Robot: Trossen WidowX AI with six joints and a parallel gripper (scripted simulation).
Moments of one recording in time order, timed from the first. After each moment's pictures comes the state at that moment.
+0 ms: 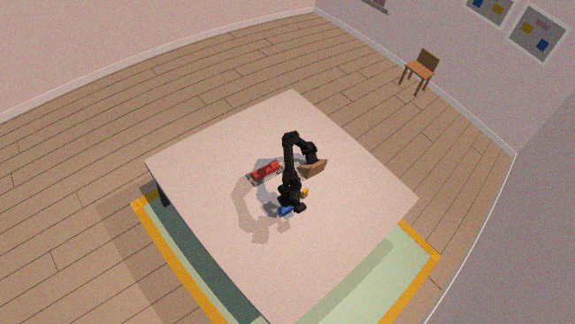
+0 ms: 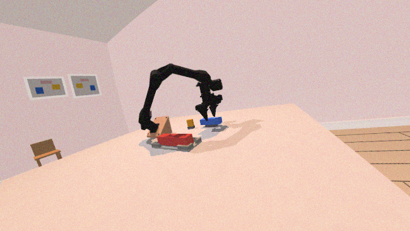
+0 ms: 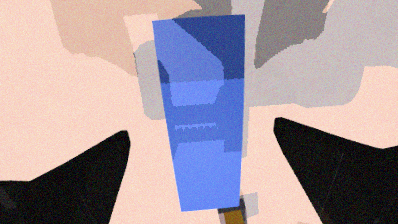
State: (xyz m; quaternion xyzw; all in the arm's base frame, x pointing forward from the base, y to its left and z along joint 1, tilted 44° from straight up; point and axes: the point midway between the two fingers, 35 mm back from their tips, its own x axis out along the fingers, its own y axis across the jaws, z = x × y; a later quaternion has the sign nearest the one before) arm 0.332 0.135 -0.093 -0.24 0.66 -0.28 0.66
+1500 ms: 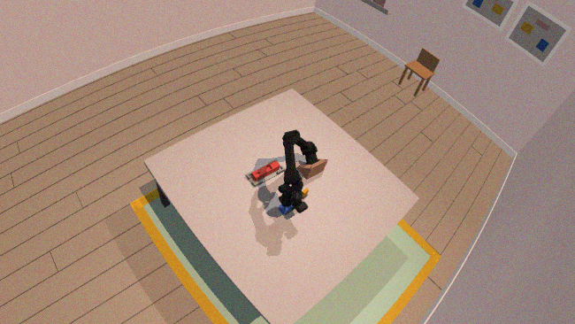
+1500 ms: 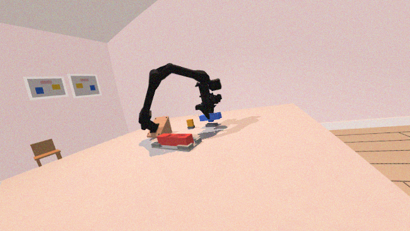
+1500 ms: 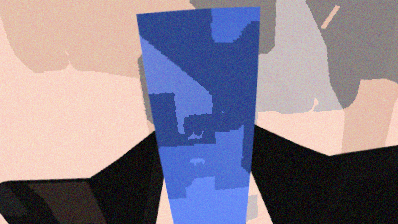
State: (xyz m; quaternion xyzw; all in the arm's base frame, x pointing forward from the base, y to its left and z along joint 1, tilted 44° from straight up) arm 0.329 0.138 -0.093 -0.25 0.65 -0.26 0.67
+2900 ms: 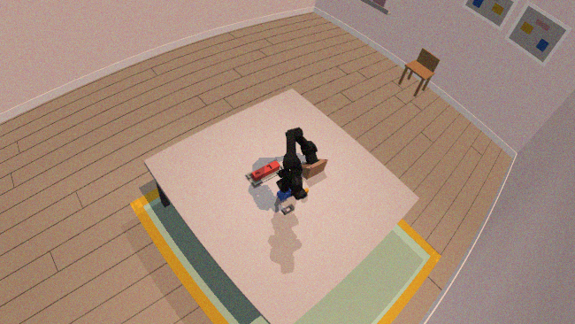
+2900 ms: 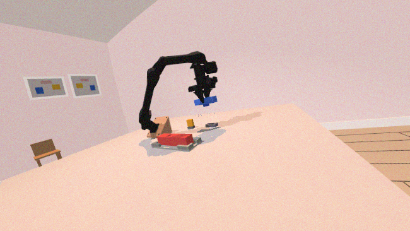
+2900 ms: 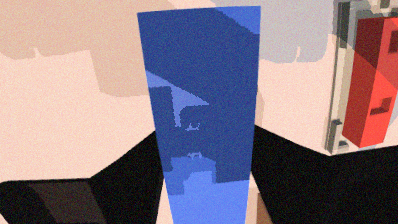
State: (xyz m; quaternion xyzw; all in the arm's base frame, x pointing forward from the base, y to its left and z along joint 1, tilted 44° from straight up) arm 0.335 0.186 0.000 -0.22 0.65 -0.30 0.67
